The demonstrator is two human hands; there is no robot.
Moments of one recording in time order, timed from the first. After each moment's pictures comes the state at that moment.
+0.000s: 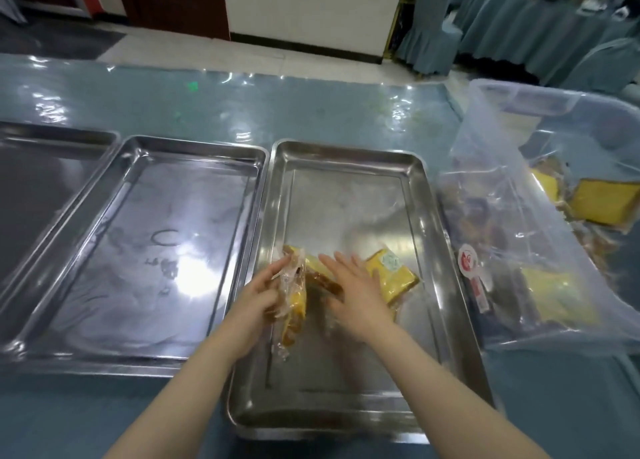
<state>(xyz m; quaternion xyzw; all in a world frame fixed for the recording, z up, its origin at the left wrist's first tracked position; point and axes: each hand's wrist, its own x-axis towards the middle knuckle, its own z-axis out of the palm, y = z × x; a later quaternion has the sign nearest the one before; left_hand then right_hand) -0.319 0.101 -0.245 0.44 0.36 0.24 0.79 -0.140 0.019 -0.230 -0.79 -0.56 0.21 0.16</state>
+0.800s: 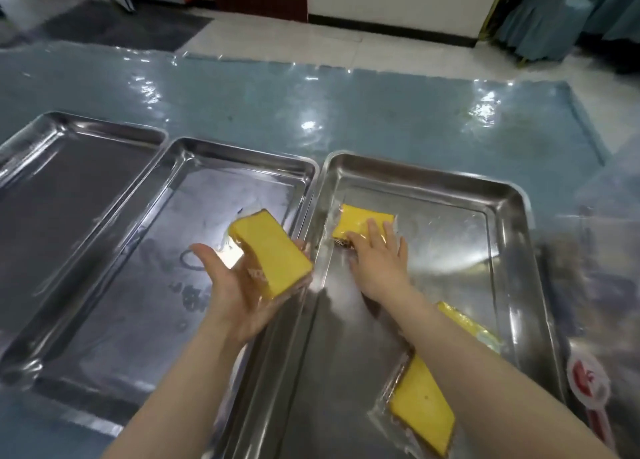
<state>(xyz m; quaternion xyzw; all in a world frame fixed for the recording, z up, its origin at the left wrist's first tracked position) -0.298 0.207 -0.226 0.17 0.27 0.42 0.85 -0.077 0.198 -0.282 -0.78 -0.61 0.14 0.03</state>
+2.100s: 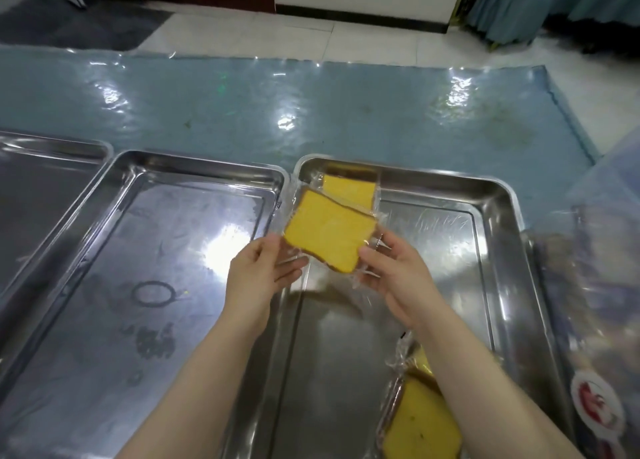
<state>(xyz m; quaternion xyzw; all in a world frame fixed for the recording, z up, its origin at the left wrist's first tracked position) -0.224 0.251 -0.234 0.38 0.50 0.41 0.66 -0.045 0.184 -0.224 -0.54 -0.20 0.57 0.58</state>
